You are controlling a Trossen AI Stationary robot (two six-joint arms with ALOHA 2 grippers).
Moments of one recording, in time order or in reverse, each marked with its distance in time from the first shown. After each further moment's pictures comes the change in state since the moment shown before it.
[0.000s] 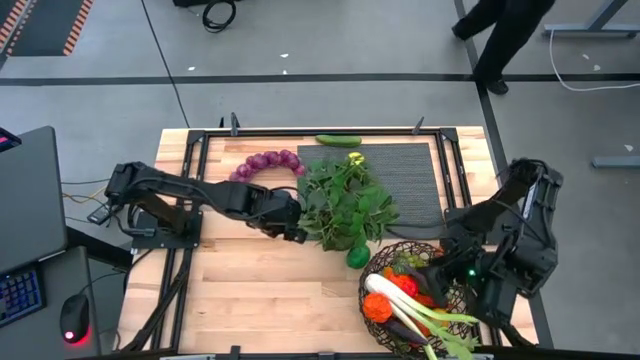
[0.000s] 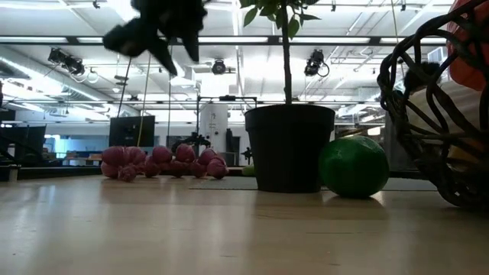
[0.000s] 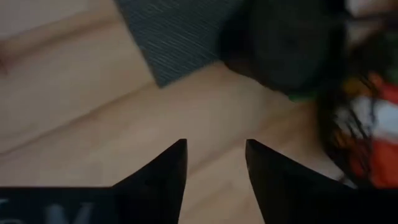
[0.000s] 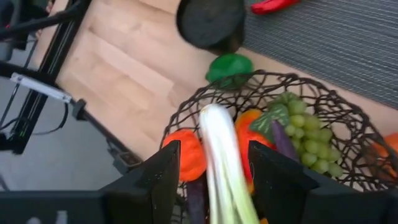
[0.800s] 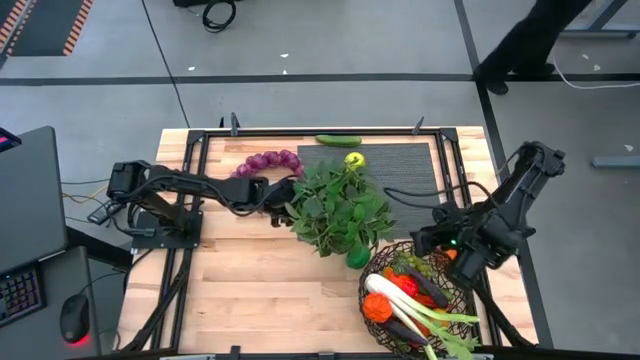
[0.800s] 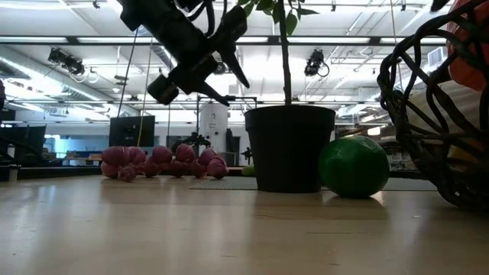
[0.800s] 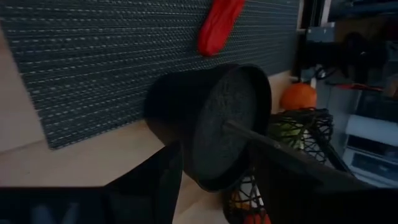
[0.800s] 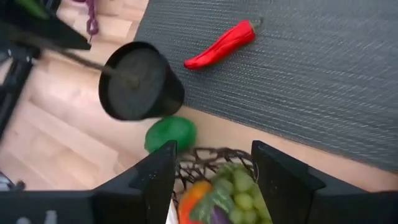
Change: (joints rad) left arm 0.153 0.000 -0.299 0.674 0.068 -0.212; right arm -0.171 -0.250 -0.500 0.139 0.076 0.056
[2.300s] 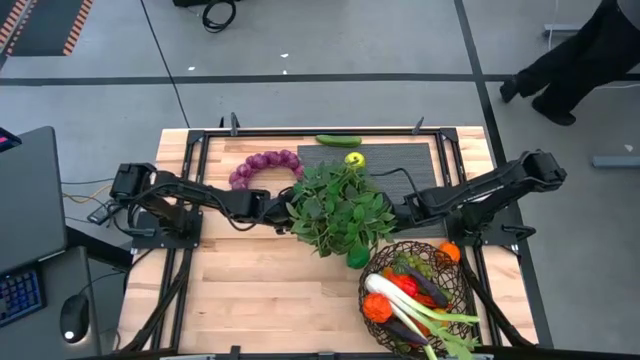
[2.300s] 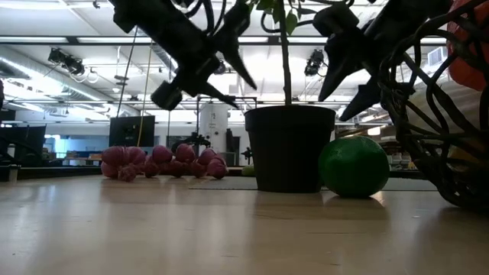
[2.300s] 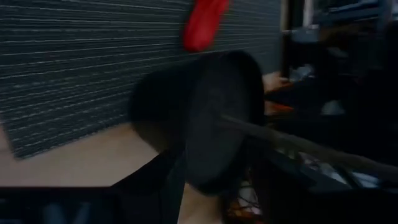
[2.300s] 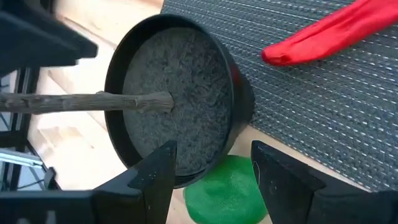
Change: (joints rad) left arm -0.098 0.037 -0.043 0.136 -0.133 -0.013; right arm -0.637 0.102 -0.381 1.064 -0.483 -0.775
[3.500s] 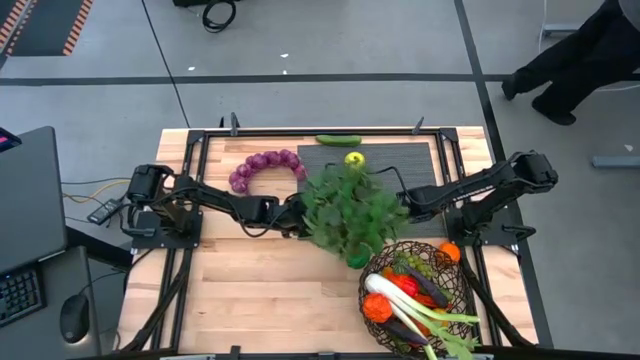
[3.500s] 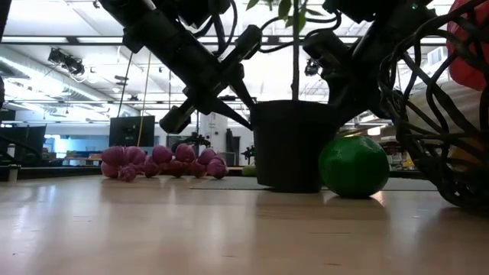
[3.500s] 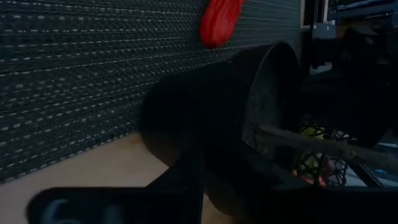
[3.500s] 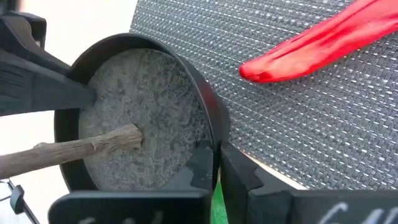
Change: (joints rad) left arm 0.016 0.129 -0.005 0.144 -0.020 0.022; right arm -0.068 0.078 -0.001 0.035 -0.023 -0.056
